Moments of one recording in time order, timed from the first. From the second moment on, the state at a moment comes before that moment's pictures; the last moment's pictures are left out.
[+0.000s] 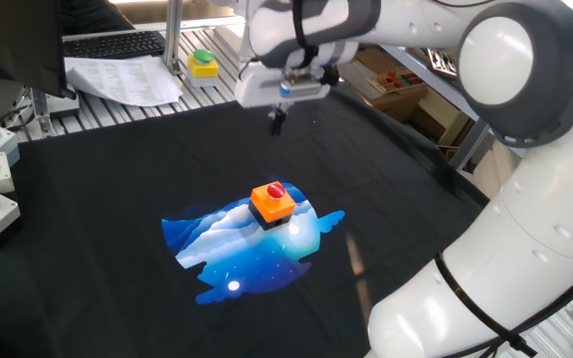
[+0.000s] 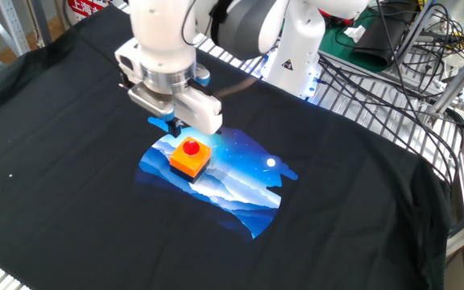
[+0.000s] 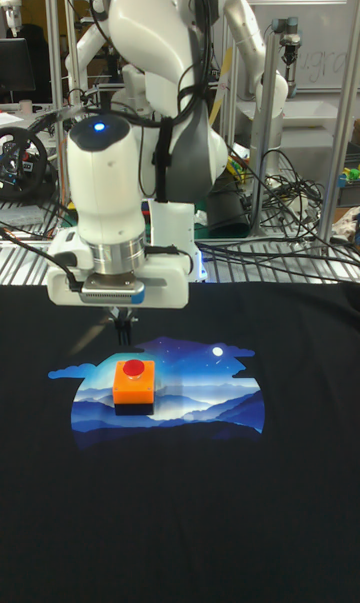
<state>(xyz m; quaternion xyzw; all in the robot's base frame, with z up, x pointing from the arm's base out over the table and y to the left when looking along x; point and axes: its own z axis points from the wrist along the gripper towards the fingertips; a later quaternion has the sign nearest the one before) 0.505 -0.074 0.245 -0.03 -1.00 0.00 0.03</state>
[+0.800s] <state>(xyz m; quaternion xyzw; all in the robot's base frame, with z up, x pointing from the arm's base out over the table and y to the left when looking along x) 0.489 -0.082 0.222 -0.02 -1.00 0.00 0.05</state>
